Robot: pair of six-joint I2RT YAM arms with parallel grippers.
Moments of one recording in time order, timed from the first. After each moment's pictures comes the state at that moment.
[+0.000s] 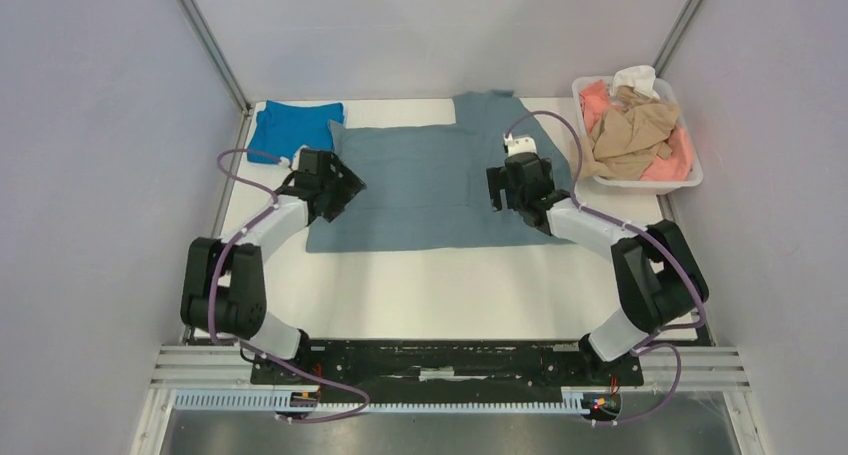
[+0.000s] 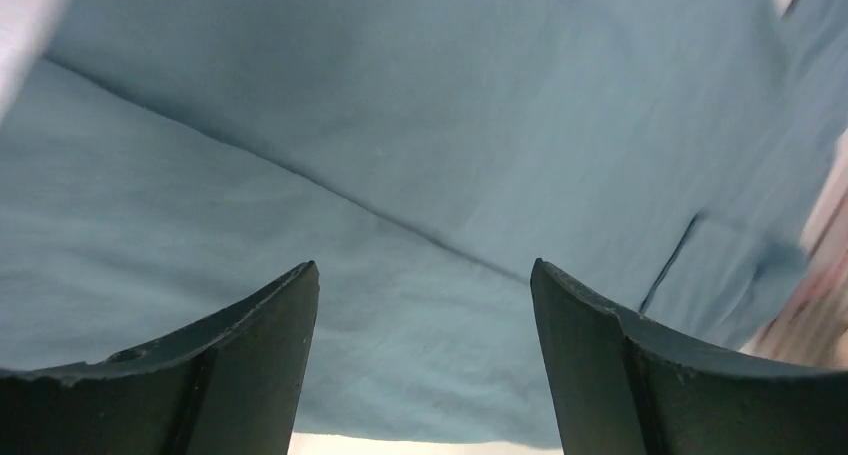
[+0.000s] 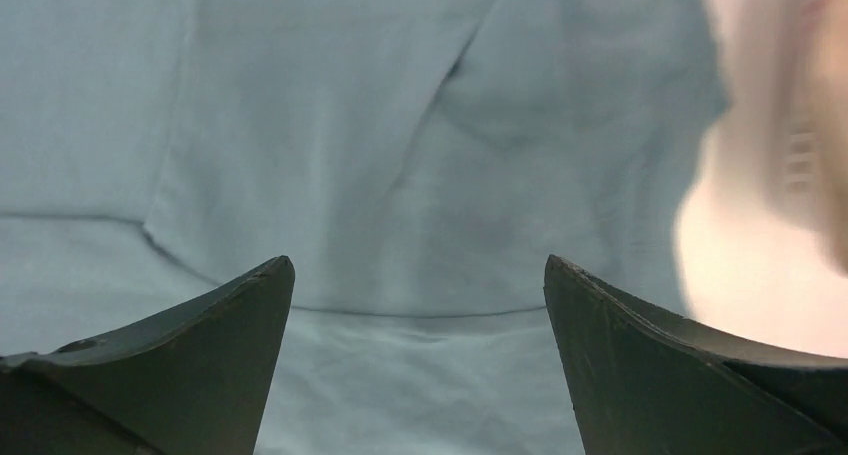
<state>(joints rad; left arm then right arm) -0.16 1.48 0.91 -0.23 -0.07 -0.91 0.44 1.60 0.95 -0.05 0.43 0.08</state>
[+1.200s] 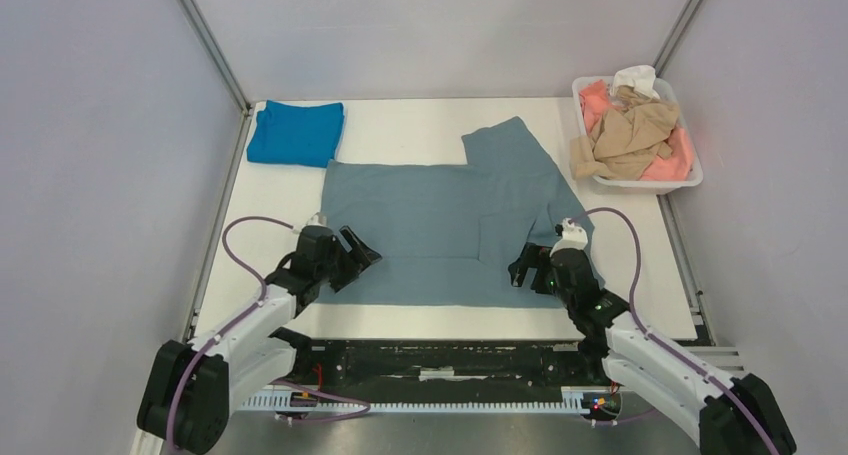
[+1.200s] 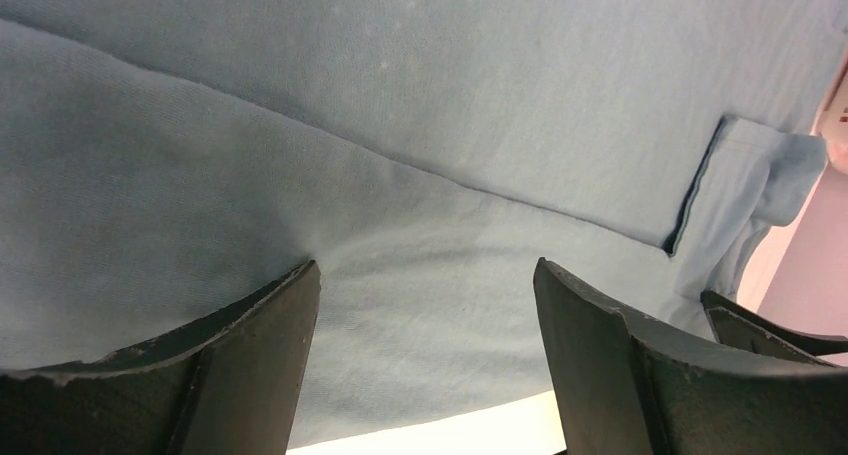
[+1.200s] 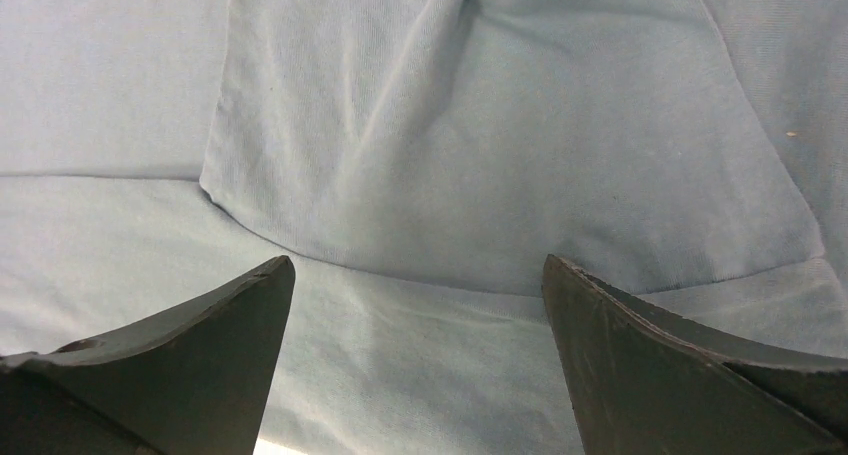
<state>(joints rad) -0.33 0.98 0.32 -0.13 0.09 -0.93 0.52 0.78 0.16 -0.03 0.20 0.56</state>
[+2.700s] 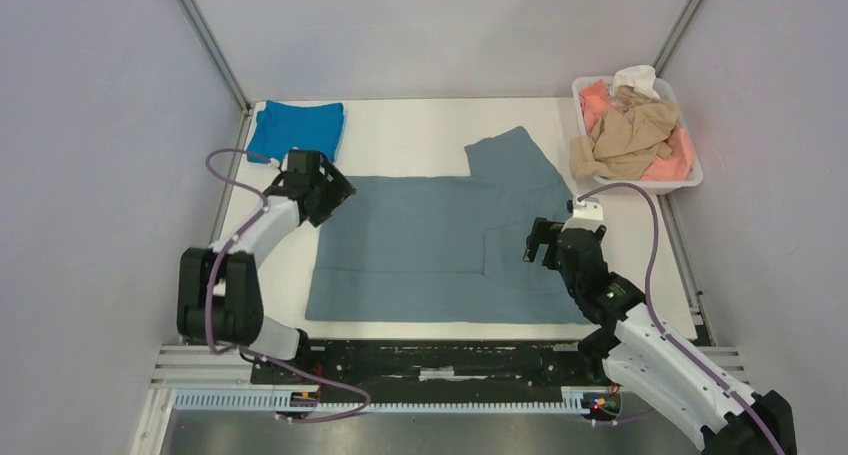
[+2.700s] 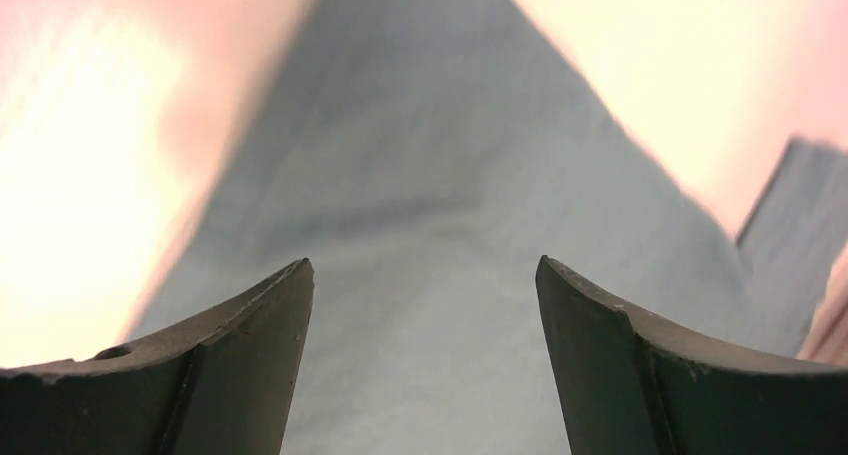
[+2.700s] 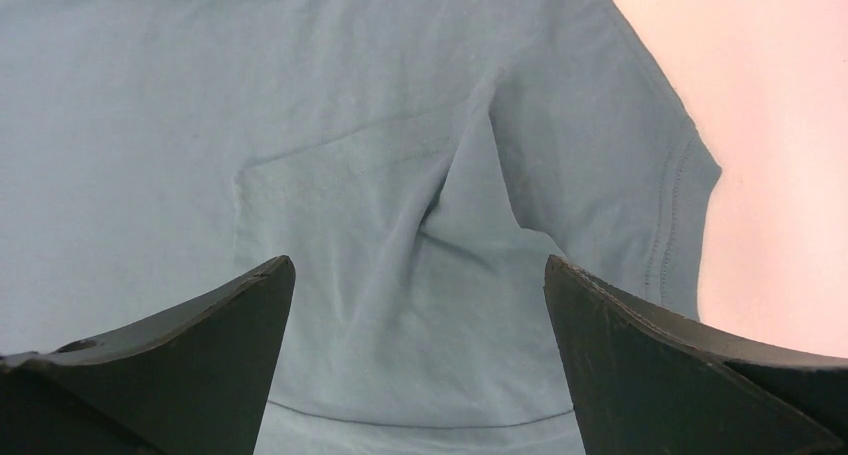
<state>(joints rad) -0.15 1.39 0.87 -0.32 -0.04 -0.82 0.53 0.66 0.39 -0.27 0.45 0.43</state>
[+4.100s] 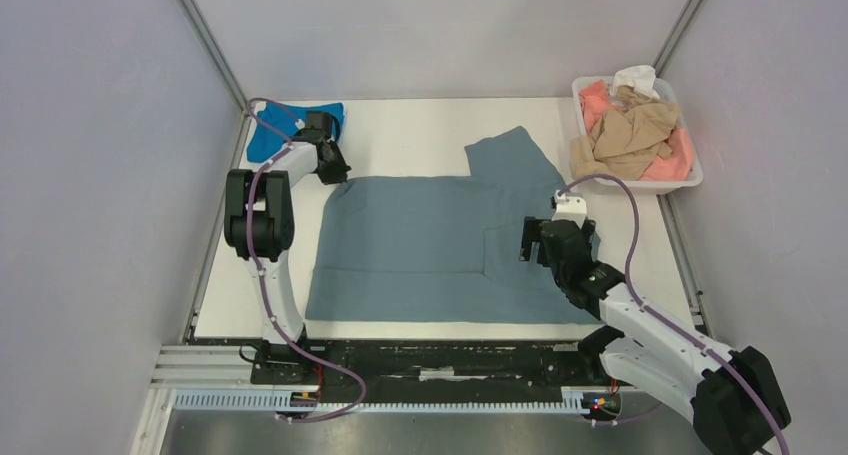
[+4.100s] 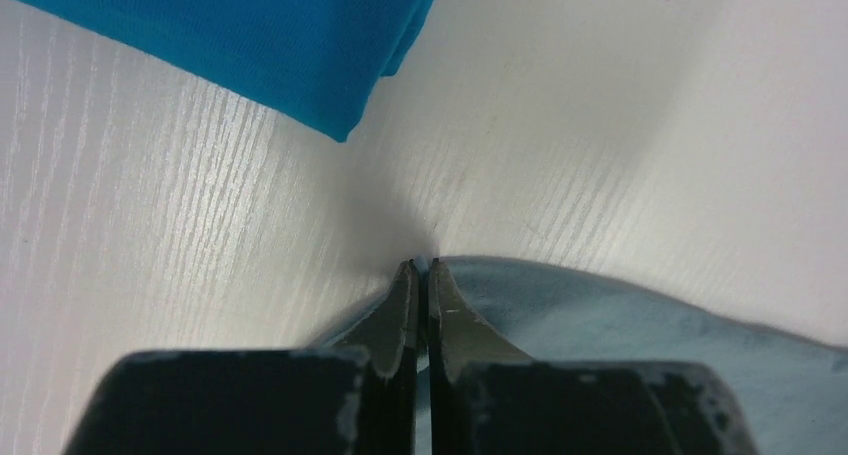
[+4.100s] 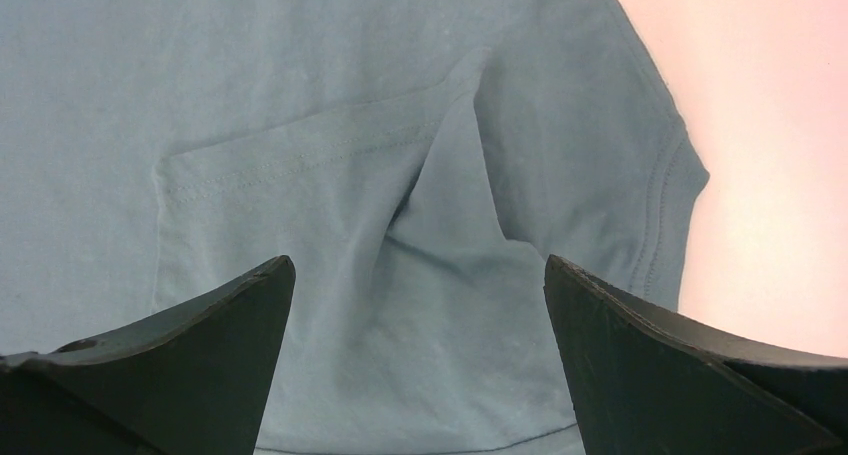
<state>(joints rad) -0.07 2.08 1.49 -0.44 -0.02 -0.48 0.53 0.87 0.40 -0.16 0.50 0.36</state>
